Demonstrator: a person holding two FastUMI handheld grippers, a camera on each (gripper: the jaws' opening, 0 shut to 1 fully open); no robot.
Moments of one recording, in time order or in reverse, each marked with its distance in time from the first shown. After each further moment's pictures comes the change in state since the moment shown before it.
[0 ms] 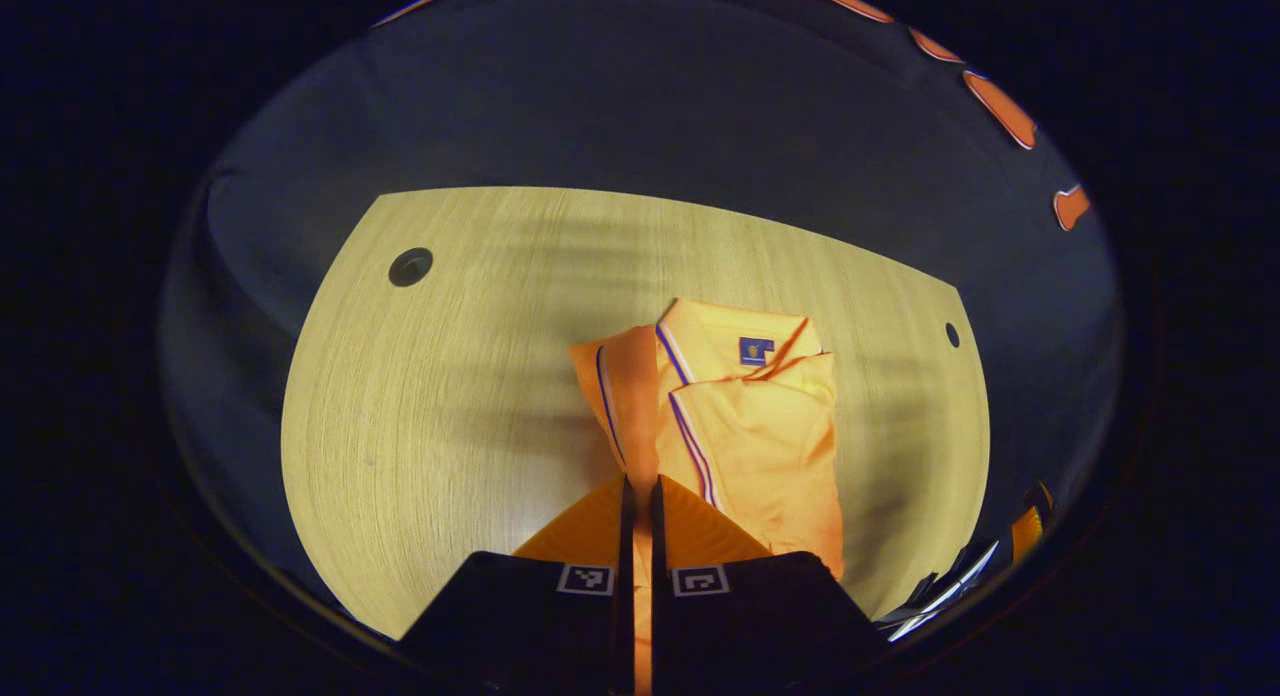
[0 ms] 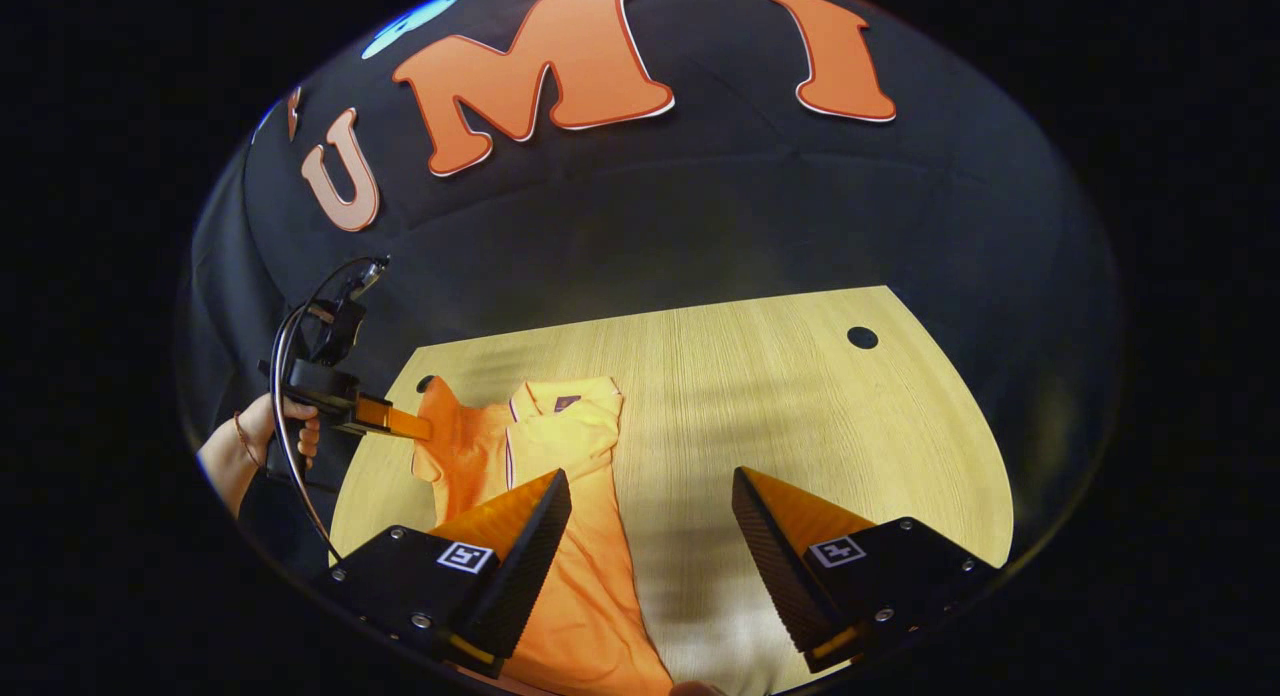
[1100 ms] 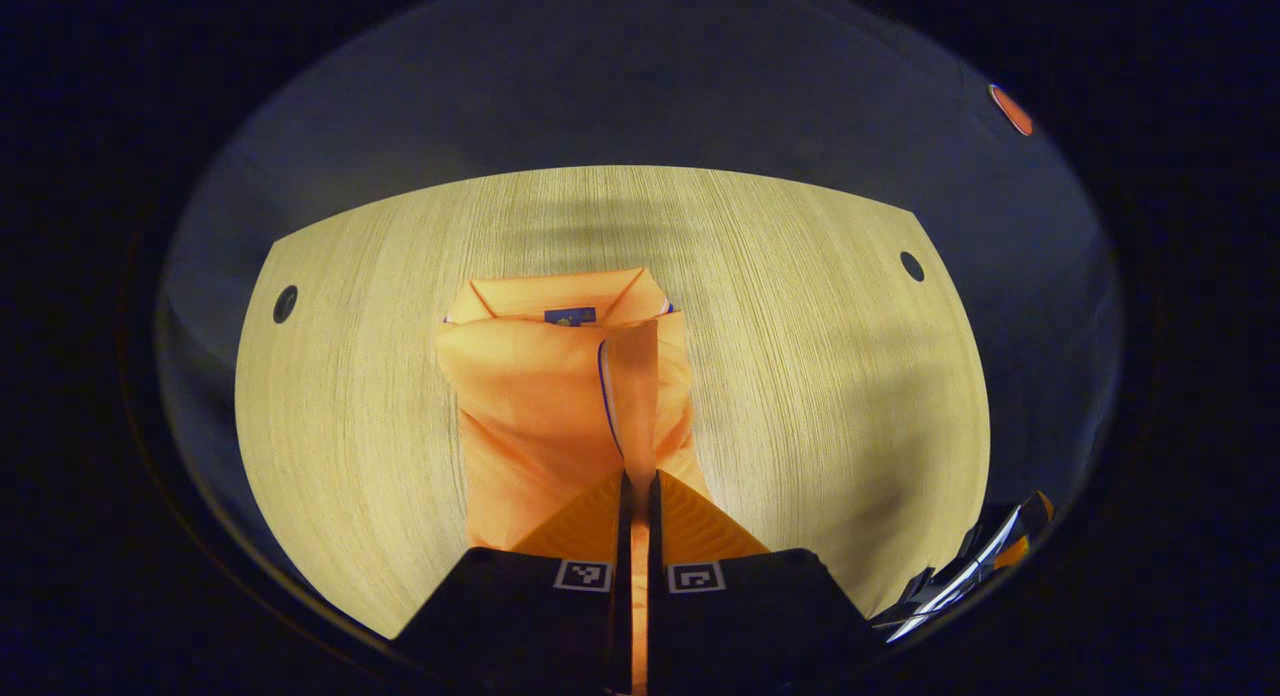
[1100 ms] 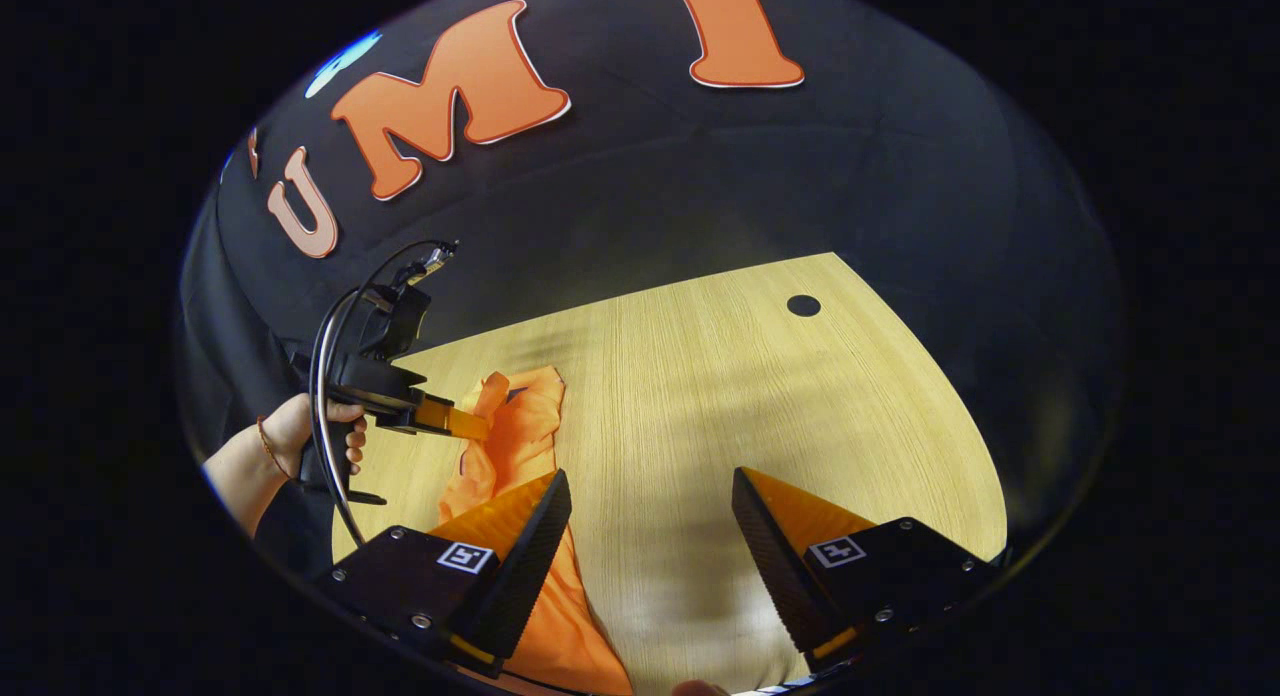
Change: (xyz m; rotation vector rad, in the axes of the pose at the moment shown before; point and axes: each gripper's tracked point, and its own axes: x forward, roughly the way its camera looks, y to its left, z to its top) left arm 0.060 -0.152 -0.023 0.105 0.095 -0.019; right arm -0.014 -0.083 -0.026 0.093 0.040 -0.035
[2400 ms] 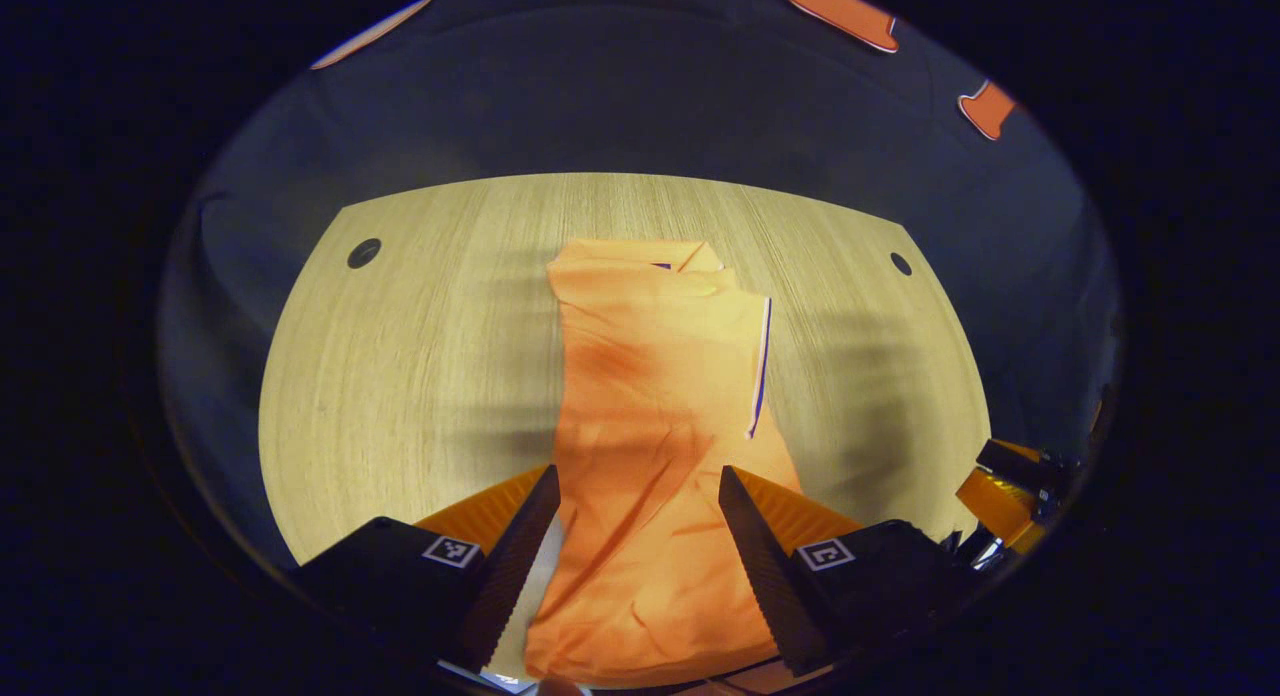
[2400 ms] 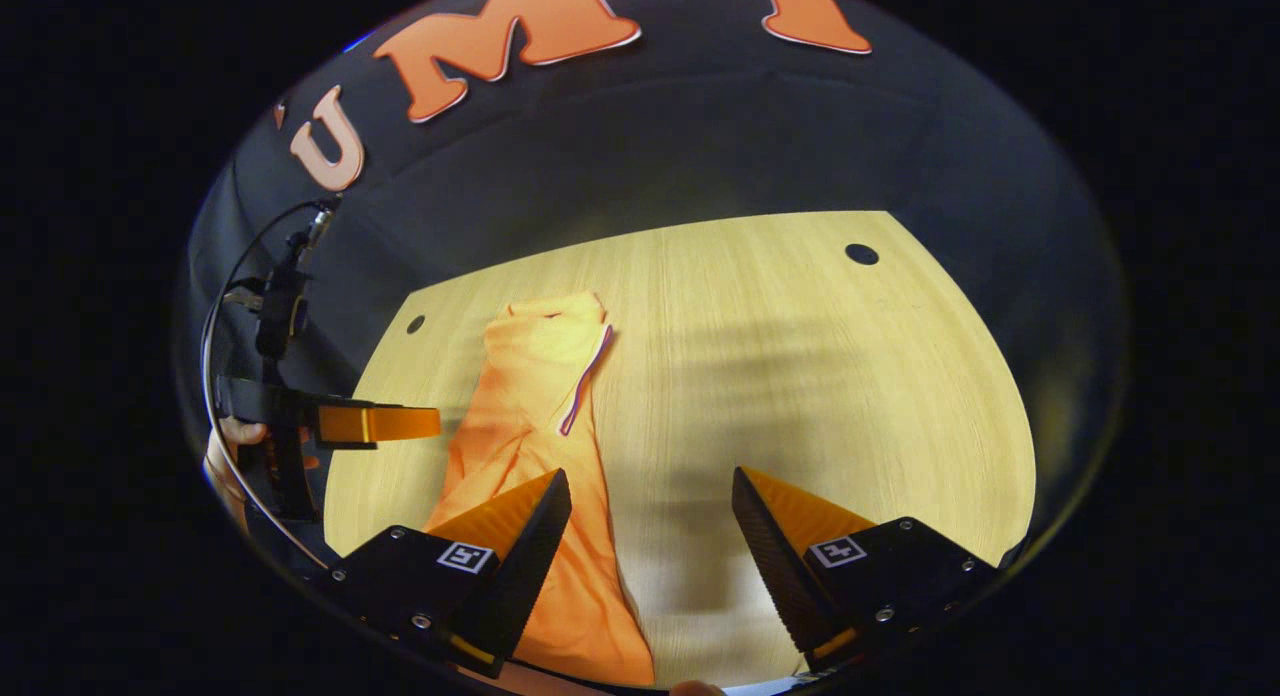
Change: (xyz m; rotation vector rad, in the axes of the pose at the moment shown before) left arm -0.079 0.089 -0.107 0.004 -0.156 0.028; right arm 0.026 0.063 -0.070 -0.109 0.163 0.048
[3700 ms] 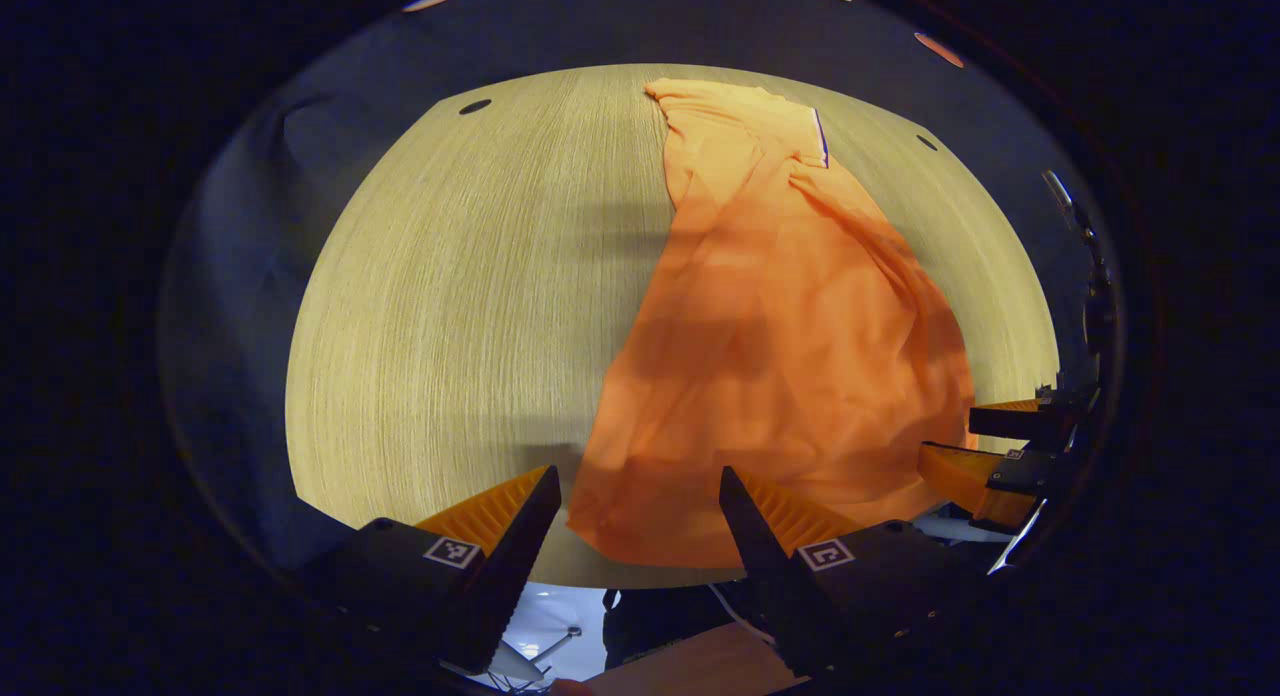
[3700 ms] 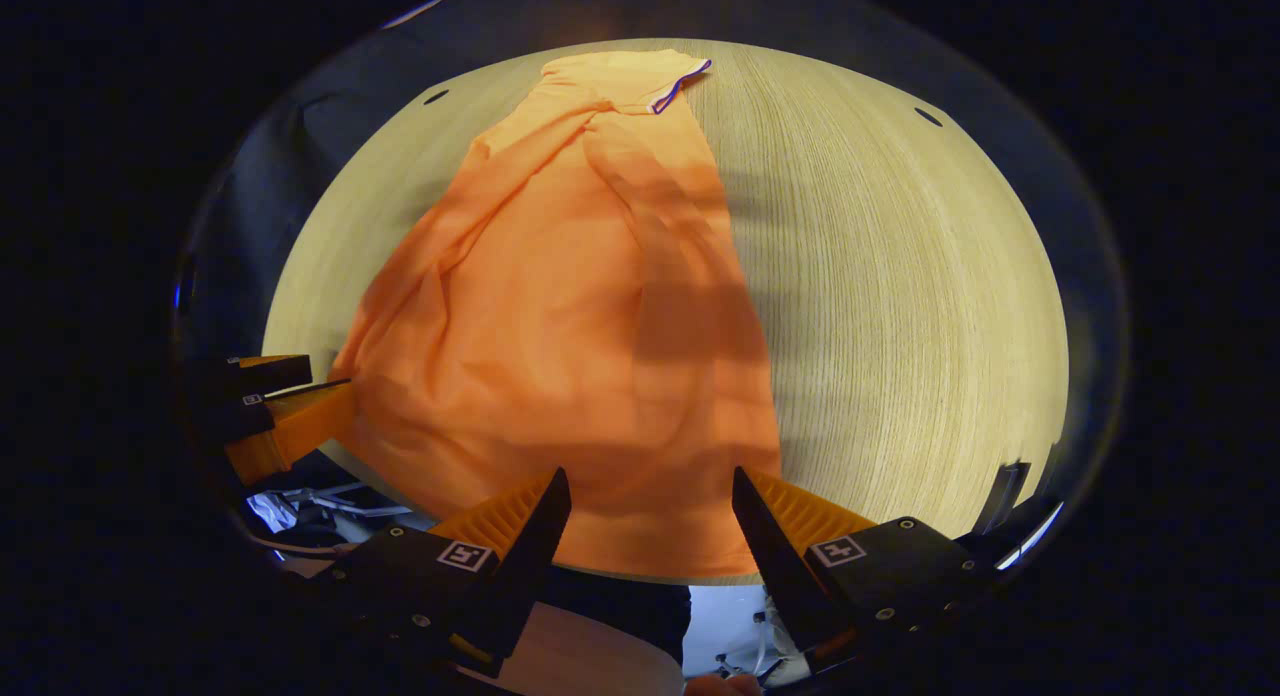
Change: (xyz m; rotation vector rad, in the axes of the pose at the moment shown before) left arm -0.074 0.069 -0.253 -0.007 0.210 0.123; right arm -0.010 0.060 -0.247 -0.182 0.473 -0.131
